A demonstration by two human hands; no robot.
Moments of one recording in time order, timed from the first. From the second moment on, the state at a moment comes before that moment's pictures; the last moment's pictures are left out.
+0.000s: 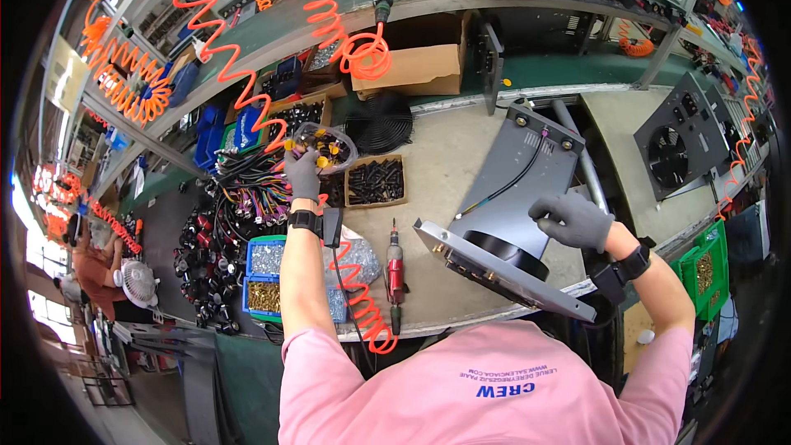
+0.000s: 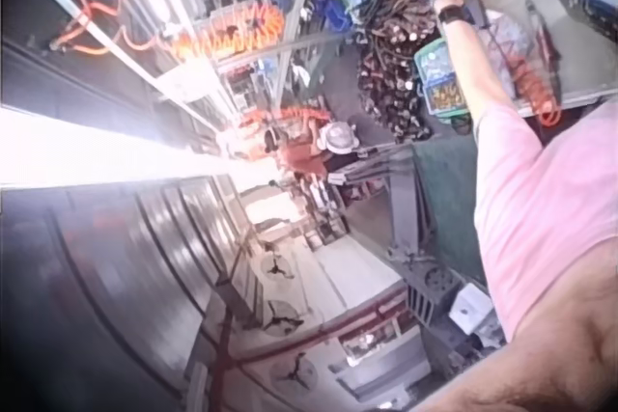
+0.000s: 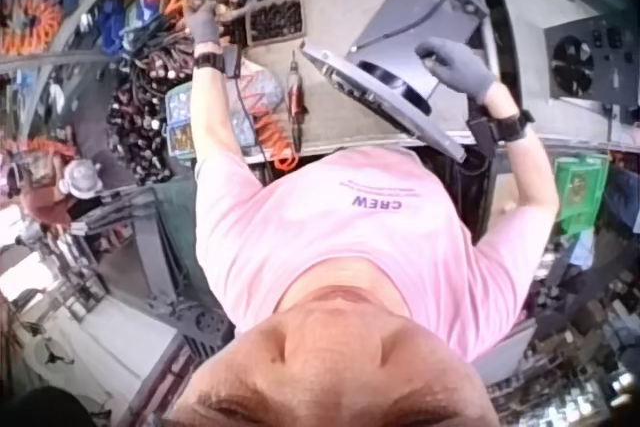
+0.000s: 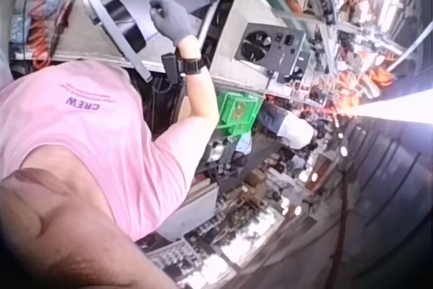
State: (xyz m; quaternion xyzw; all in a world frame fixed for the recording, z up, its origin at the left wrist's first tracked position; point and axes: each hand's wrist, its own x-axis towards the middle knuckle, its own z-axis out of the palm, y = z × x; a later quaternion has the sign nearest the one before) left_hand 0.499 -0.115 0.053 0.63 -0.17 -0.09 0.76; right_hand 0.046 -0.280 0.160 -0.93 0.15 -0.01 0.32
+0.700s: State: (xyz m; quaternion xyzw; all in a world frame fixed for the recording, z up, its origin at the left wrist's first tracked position) left_hand 0.255 0.003 0.116 0.64 -0.25 -0.32 0.65; right_hand 0.084 -0.275 0.147 -0.91 0.05 0.00 0.40
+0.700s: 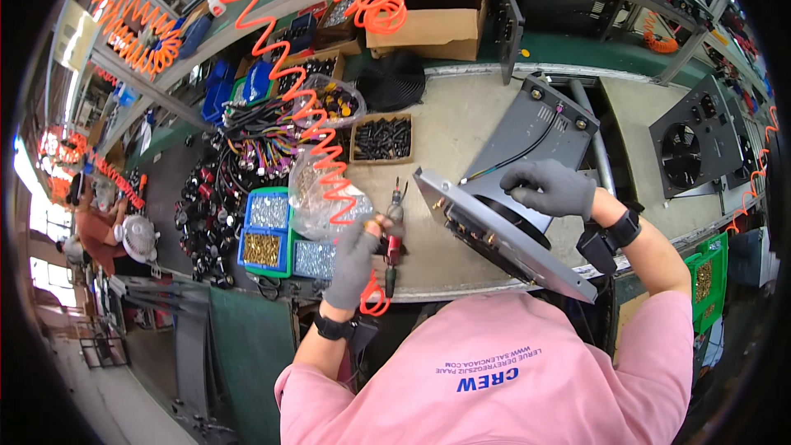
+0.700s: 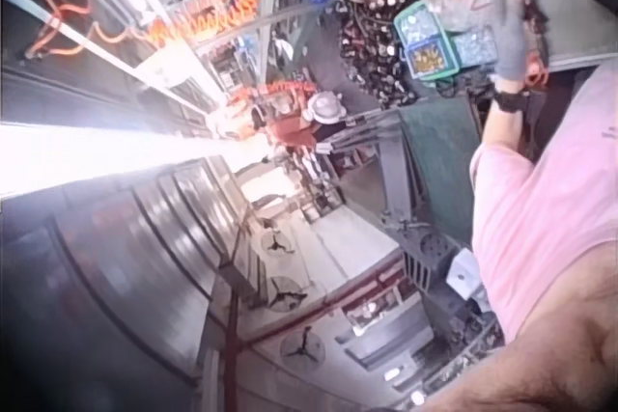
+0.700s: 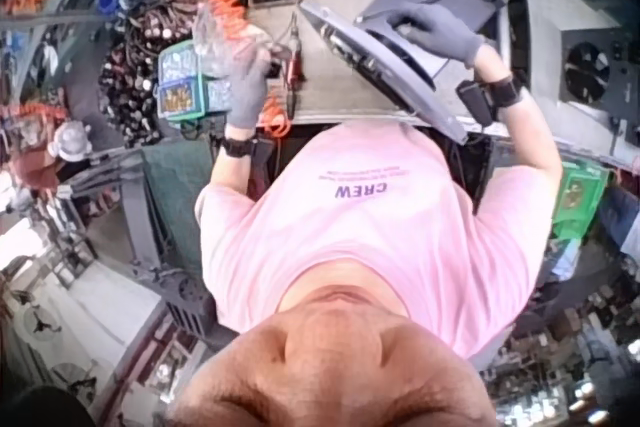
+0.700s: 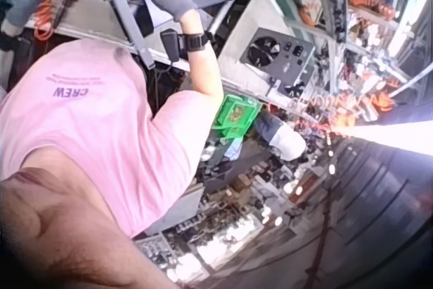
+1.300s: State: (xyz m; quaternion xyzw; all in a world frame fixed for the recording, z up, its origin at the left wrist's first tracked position) left_hand 0.128 -0.005 0.126 0.70 -0.29 -0.26 0.60; right_hand 0.043 -0.245 0.181 -0.83 0.01 0.02 0.55
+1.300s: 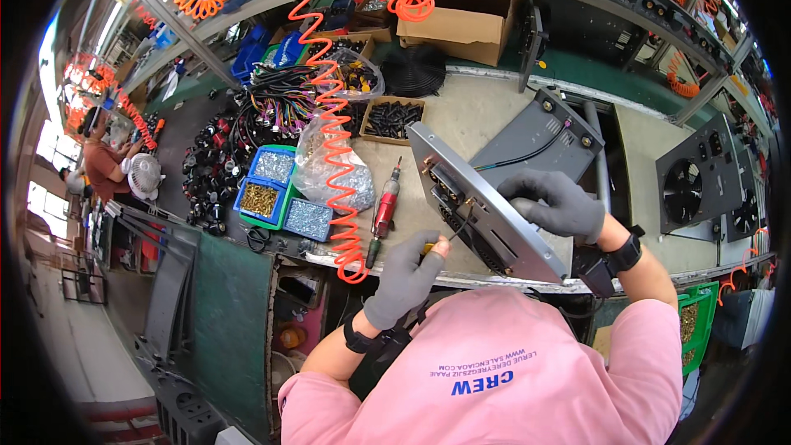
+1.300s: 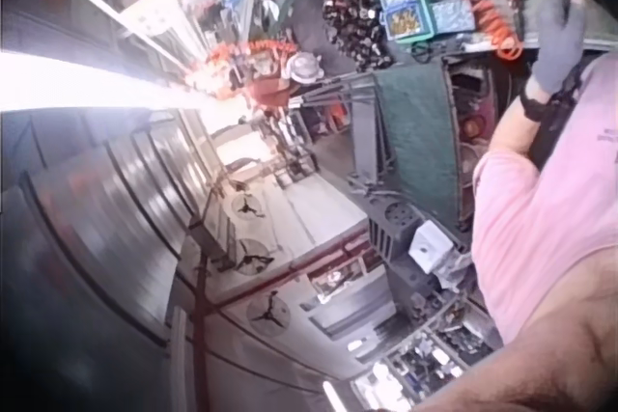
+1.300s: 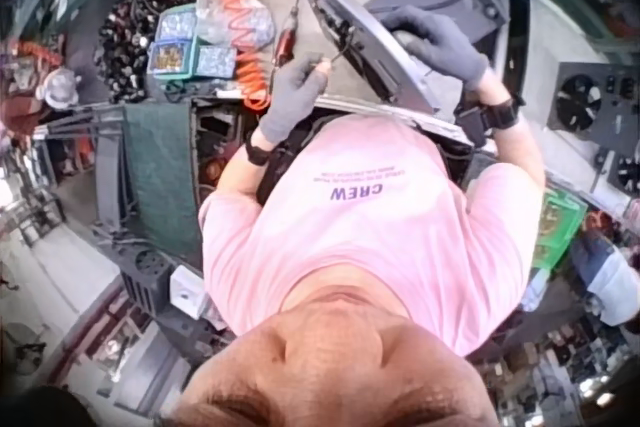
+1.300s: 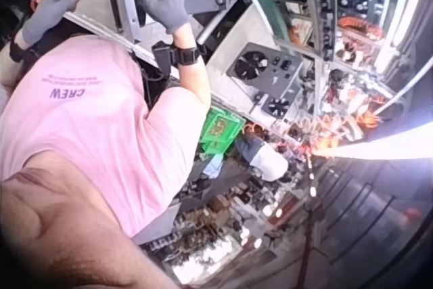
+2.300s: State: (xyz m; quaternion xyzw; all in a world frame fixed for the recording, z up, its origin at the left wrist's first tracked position) left_hand 0.144 -0.058 0.174 0.66 -0.17 -0.48 0.55; right_hand 0.065 -0.237 0.134 -0.59 -0.01 0.05 0.81
